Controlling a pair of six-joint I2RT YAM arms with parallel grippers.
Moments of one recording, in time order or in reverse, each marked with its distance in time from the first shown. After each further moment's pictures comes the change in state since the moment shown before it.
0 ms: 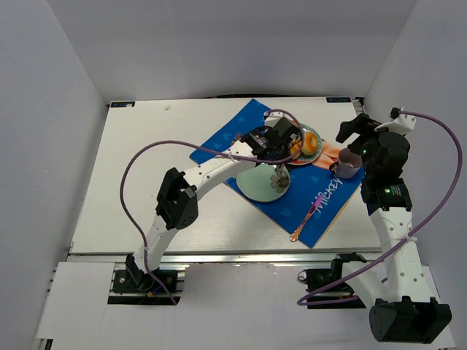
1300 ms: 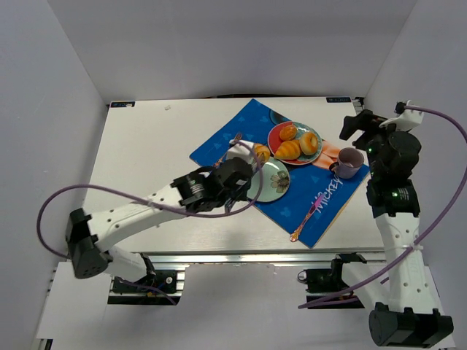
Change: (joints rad) left arm -0.155 -0.761 -0.789 0.108 -0.134 0.288; right arm 0.000 -0.023 0.059 -0.026 -0.045 -0.090
